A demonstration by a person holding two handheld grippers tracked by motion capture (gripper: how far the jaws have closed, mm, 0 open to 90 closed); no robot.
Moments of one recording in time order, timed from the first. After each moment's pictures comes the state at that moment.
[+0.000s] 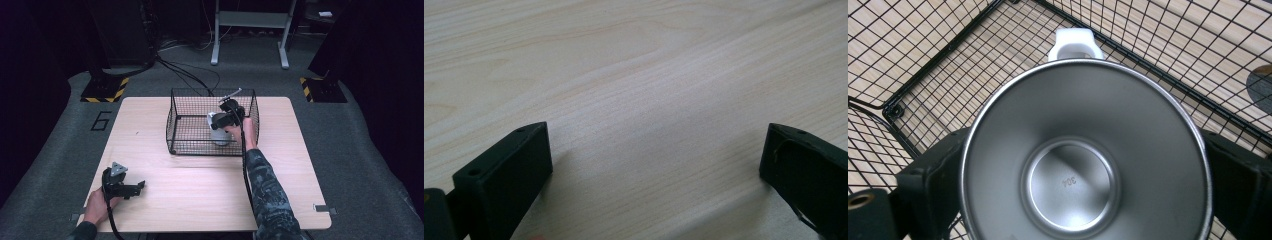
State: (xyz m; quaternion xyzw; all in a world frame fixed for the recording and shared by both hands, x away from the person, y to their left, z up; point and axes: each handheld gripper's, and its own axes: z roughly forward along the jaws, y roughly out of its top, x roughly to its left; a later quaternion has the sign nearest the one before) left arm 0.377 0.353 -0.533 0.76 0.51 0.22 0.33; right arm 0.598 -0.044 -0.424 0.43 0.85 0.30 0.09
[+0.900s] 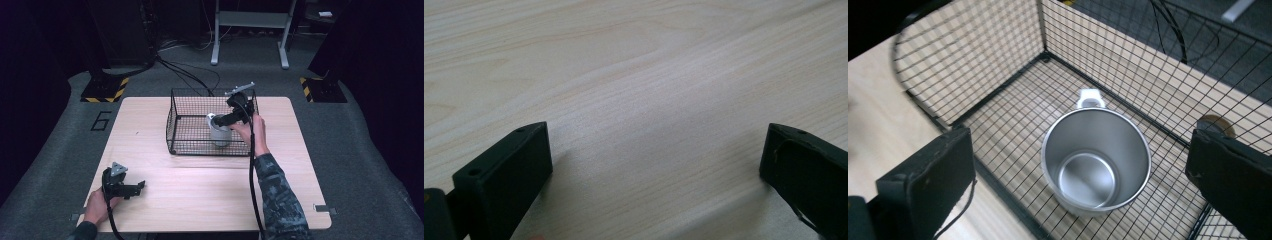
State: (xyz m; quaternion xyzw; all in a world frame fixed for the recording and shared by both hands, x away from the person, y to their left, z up) left arm 0.377 0.353 -0.532 0.77 0.51 0.22 0.32; right arm 0.538 -0.060 -0.349 0.38 0.83 0.37 0.15
